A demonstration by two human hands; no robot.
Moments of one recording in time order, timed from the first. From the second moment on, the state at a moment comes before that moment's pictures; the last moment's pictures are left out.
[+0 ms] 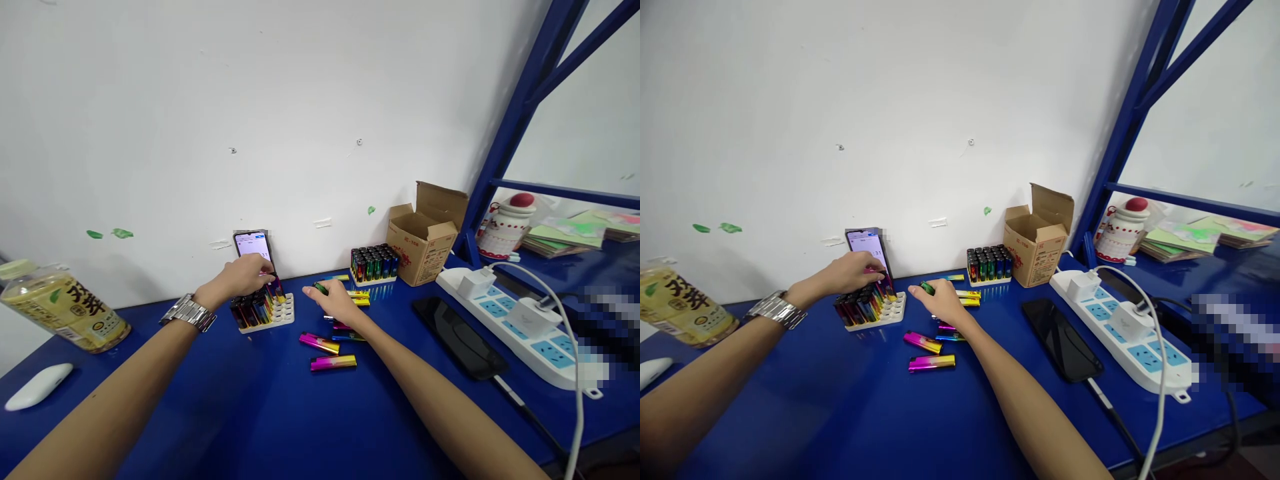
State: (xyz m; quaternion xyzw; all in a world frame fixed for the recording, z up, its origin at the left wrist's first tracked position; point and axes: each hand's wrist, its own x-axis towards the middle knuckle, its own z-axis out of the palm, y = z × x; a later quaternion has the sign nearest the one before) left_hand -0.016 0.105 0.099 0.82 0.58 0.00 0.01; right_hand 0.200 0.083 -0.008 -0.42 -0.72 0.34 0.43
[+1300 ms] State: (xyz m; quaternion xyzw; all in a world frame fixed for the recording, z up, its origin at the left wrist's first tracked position) left_hand 0.046 0.063 0.095 0.95 0.30 0.06 0.04; right_hand 0.205 0.077 0.002 -0.38 -0.75 0.39 0.37
